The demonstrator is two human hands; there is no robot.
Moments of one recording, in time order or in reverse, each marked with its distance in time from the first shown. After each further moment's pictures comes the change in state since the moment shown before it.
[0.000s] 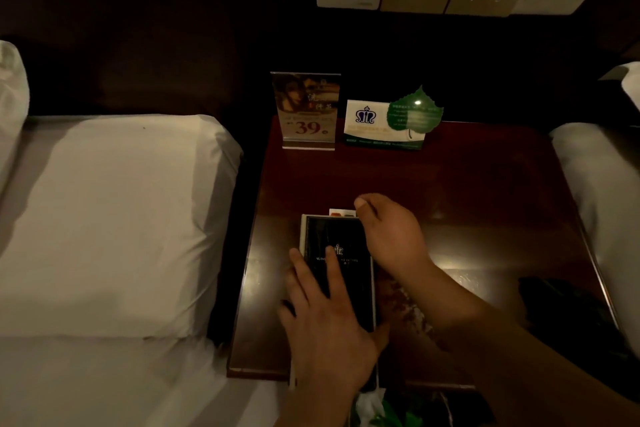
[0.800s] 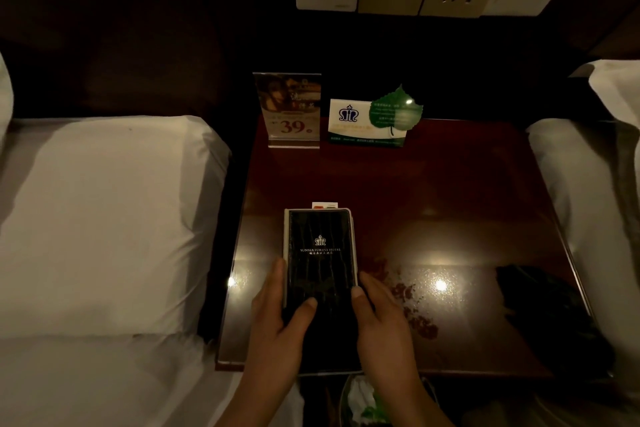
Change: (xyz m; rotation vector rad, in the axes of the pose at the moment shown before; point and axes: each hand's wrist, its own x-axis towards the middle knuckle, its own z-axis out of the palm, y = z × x) left_hand -0.012 -0.048 -0.012 -0.878 0.014 -0.100; right_hand -0.125 0.026 0.036 0.382 0.044 0.309
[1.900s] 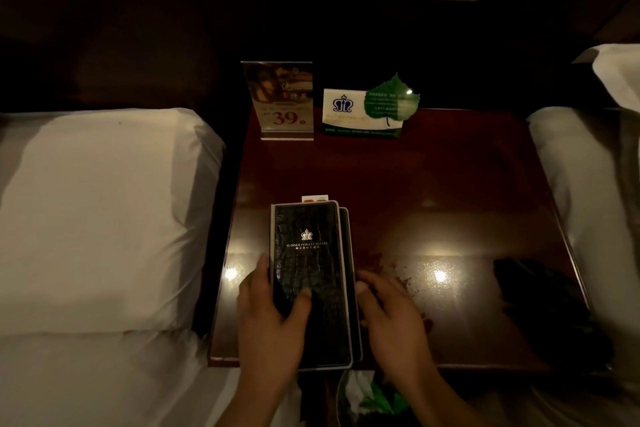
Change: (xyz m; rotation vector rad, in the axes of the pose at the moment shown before) left_hand 0.005 -0.003 0.012 0.242 0.188 0.107; right_hand 0.013 0.019 -0.023 0.002 -0.069 -0.024
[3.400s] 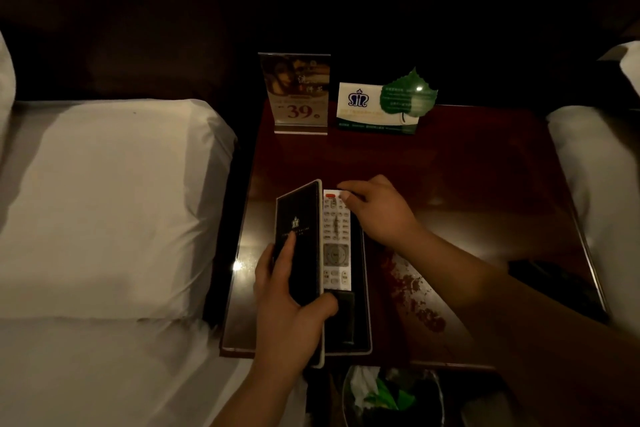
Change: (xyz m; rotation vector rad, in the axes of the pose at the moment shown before) left_hand 0.002 0.021 -0.011 -0.274 -0.142 -0.081; right_hand 0.132 -0.072 -0.002 -0.457 -0.173 -0.276
